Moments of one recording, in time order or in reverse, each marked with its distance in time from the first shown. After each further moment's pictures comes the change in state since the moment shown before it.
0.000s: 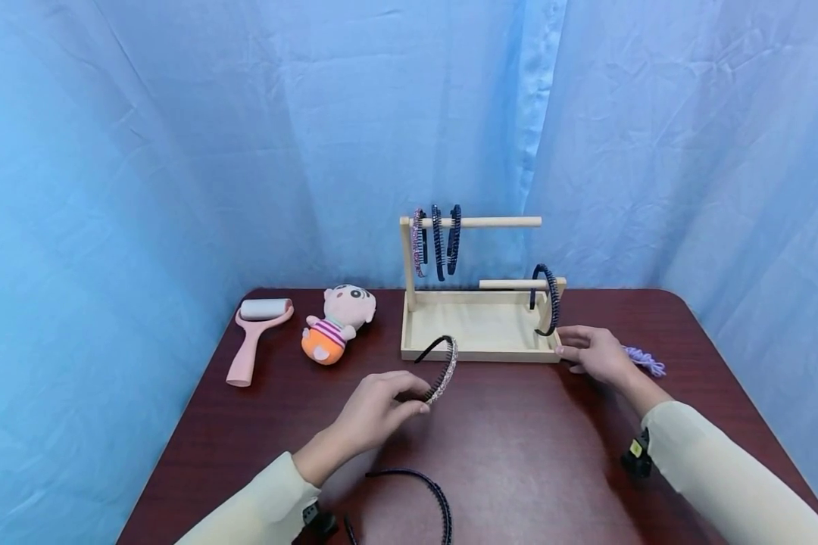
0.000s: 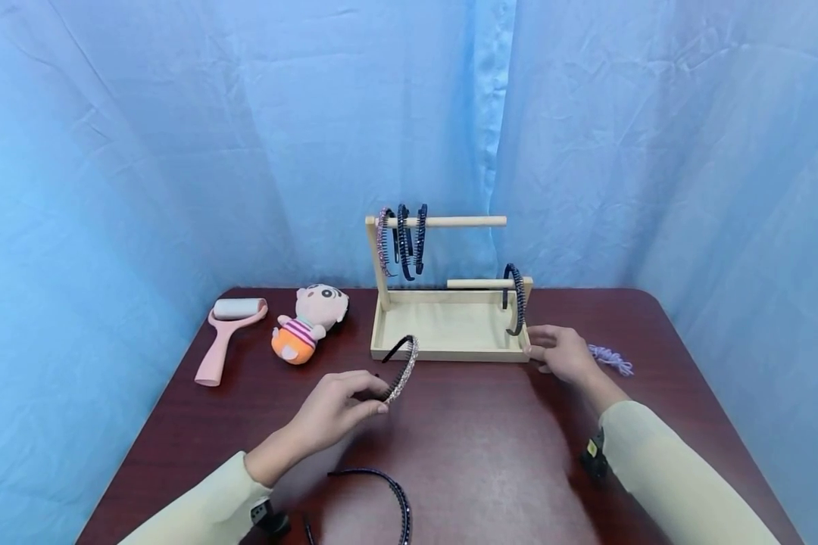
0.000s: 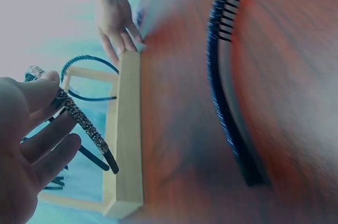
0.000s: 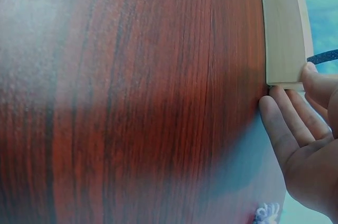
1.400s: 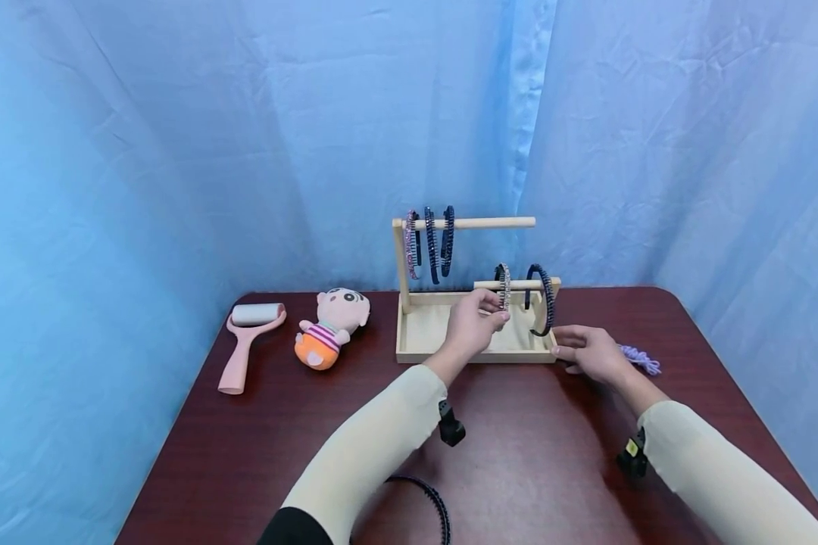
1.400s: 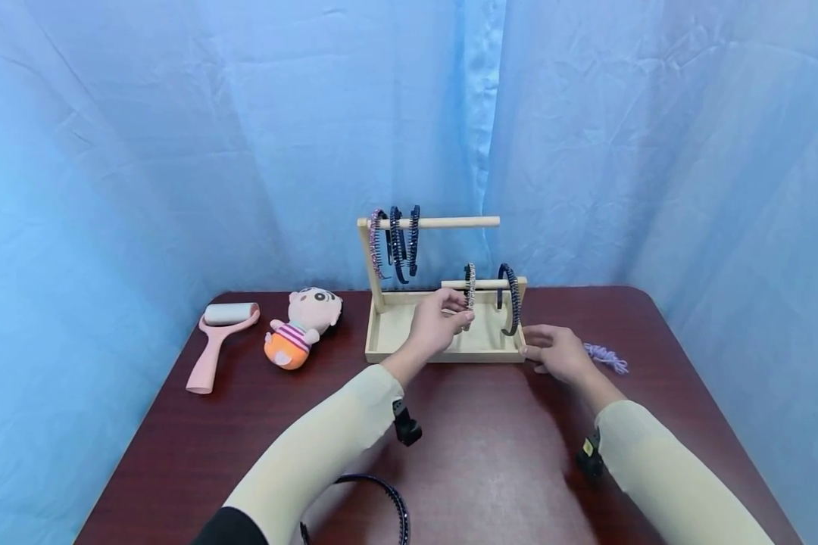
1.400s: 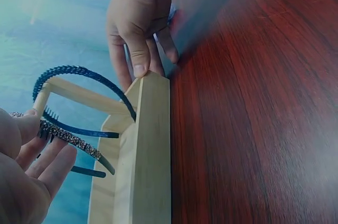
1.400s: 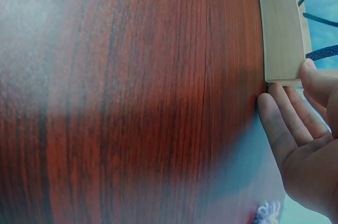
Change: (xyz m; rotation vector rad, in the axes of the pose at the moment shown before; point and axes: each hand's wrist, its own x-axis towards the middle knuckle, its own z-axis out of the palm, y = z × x) left_hand 0.184 0.018 0.089 -0.390 0.196 -0.438; right_hand 0.000 0.002 -0.002 0.031 -0.002 -0.013
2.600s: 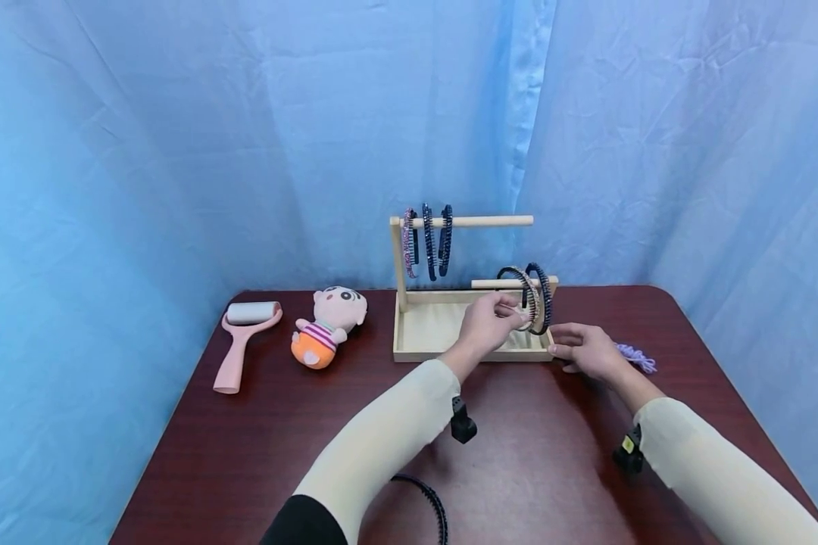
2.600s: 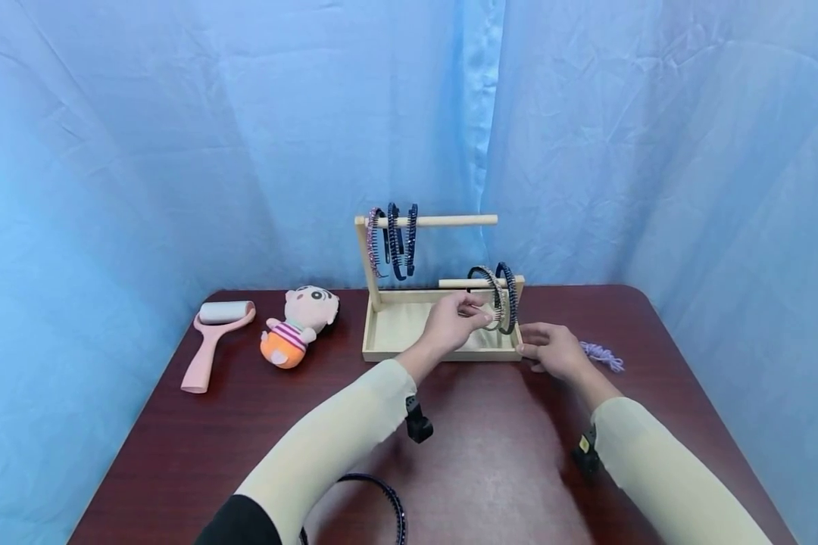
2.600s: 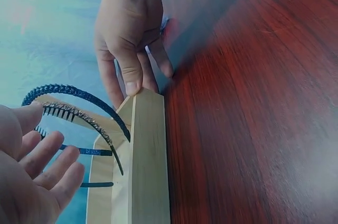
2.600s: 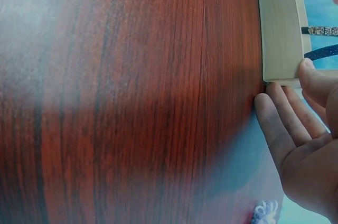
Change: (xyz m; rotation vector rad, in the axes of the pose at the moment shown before) left_hand 0.002 0.009 0.021 0.046 -0.063 -0.047; right_hand 0.002 -0.002 0.000 0.020 -0.020 0.002
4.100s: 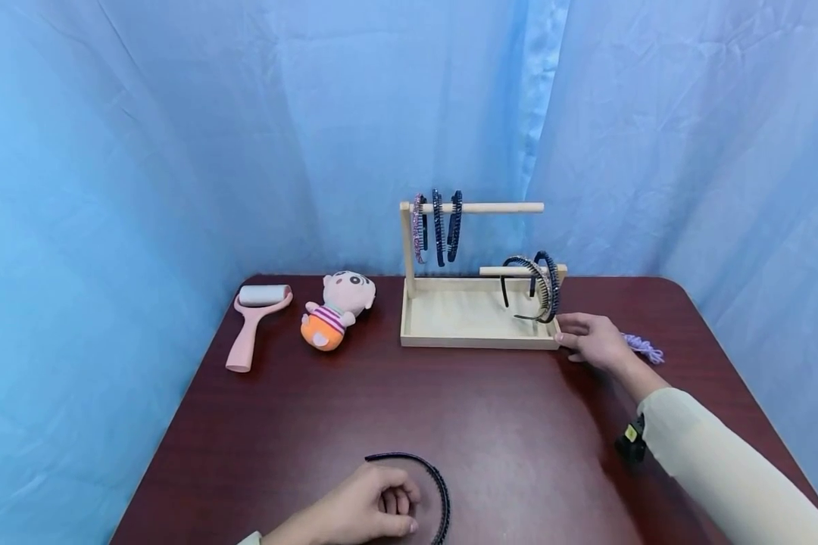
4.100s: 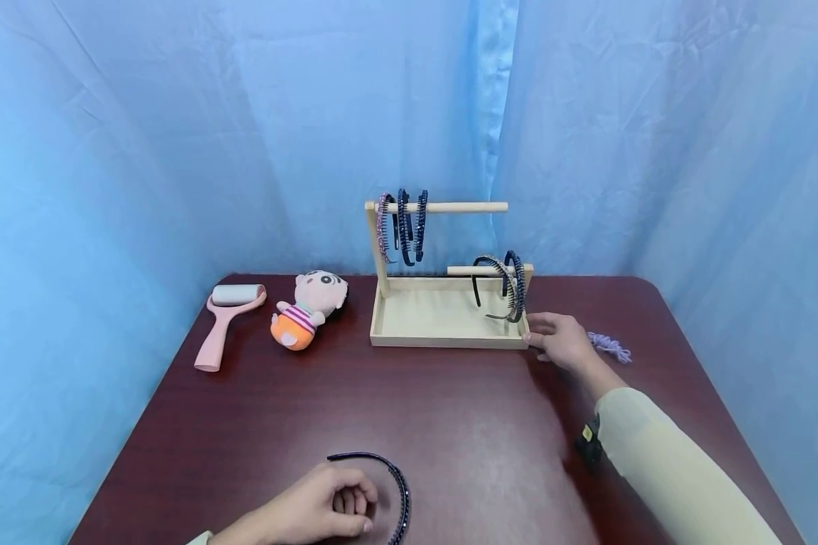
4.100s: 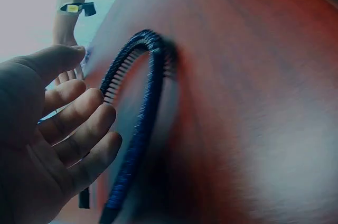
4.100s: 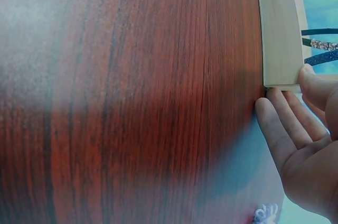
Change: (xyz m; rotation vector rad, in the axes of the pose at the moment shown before) left_hand -0.263 -0.121 -0.125 0.032 -0.544 0.222; right_hand 0.000 0.001 0.004 -0.026 0.007 0.032
